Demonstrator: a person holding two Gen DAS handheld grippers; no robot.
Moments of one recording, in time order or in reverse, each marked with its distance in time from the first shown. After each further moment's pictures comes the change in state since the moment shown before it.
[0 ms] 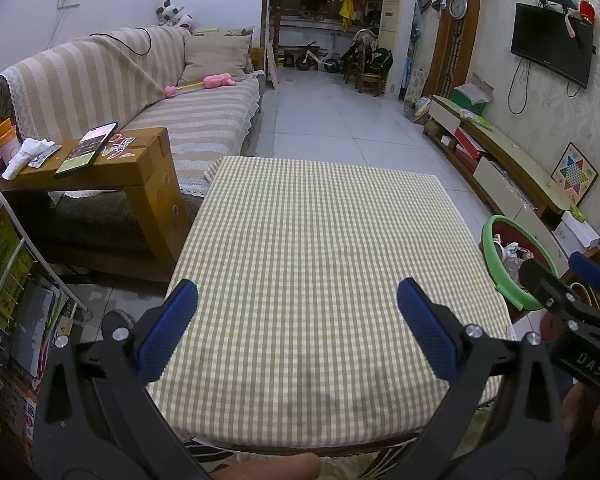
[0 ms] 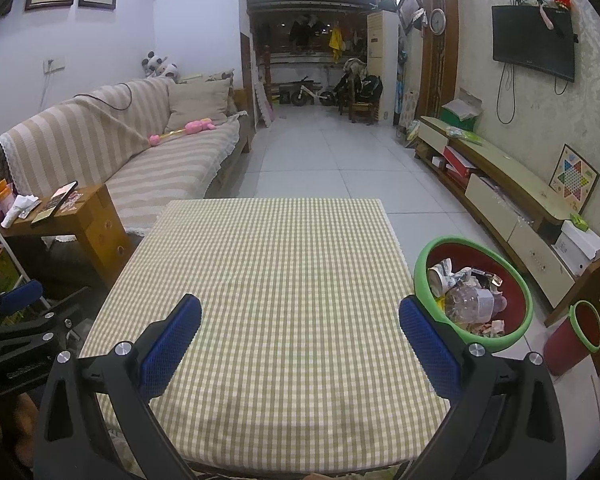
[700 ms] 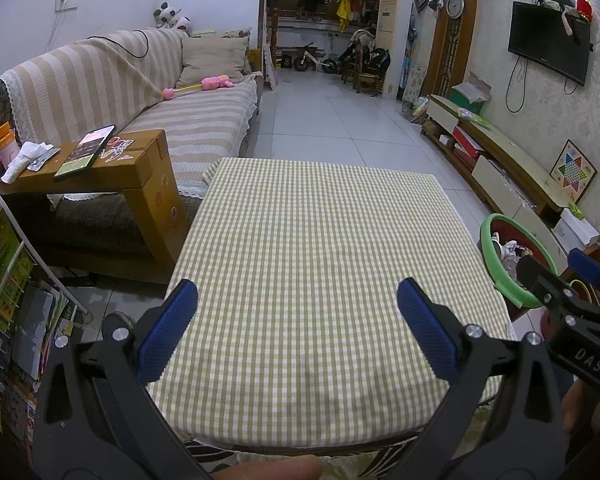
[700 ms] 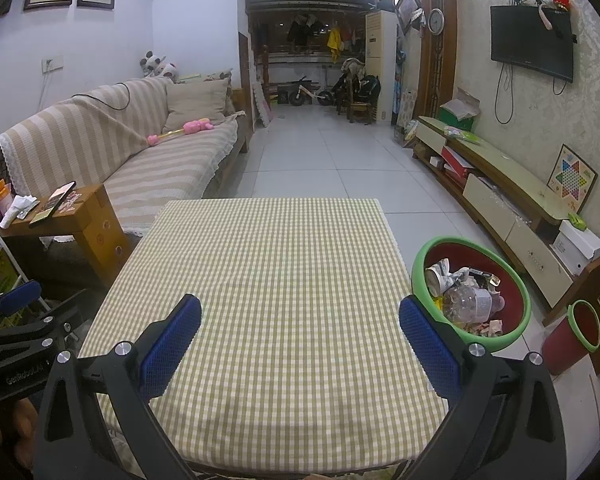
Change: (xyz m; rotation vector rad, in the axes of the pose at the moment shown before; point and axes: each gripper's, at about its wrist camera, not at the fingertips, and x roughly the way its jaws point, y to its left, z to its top) left arm -0.003 -0.002 0.002 0.007 -0.002 -0.002; right arm -0.001 -0.008 0.001 -0.002 0.002 -0.004
